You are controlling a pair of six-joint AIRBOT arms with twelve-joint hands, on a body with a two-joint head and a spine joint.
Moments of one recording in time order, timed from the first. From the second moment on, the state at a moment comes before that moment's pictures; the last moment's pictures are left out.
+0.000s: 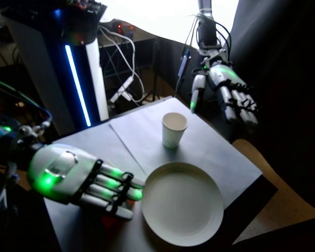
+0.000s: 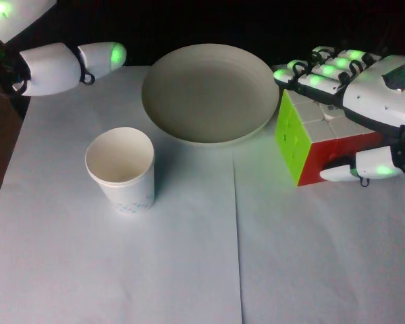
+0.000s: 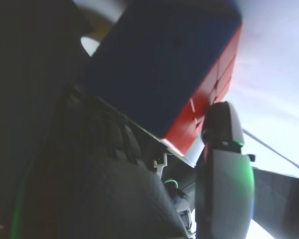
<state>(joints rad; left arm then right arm) 0.67 -0.93 1.17 -0.03 -0.81 0.96 -0.74 -0.97 1.12 0.01 0.48 -0.98</state>
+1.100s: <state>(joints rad) 0.68 -0.92 1.17 -0.05 -0.82 0.96 -0.76 -0.99 1.12 0.13 0.63 -0.99</state>
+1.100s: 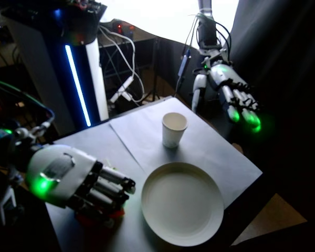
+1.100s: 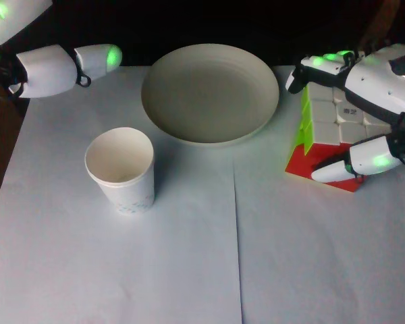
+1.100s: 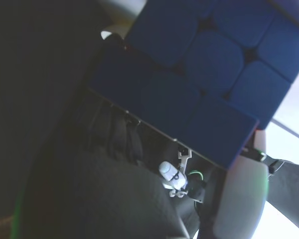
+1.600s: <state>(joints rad) 0.68 -0.92 1.17 -0.06 -0.82 0.96 -0.59 -1.02 1.16 0.05 0.68 -0.97</state>
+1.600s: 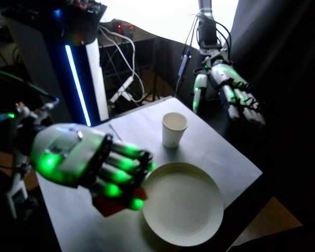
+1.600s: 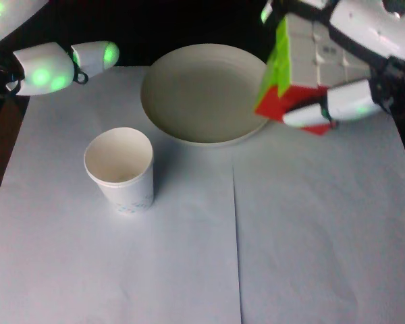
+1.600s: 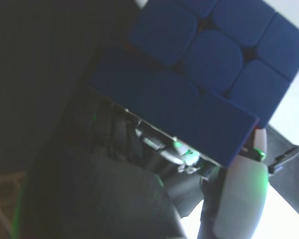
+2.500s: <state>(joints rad) 0.68 -0.92 1.17 -0.06 -0.86 0.96 -0.47 -1.38 1.49 0.08 0.40 -0.97</state>
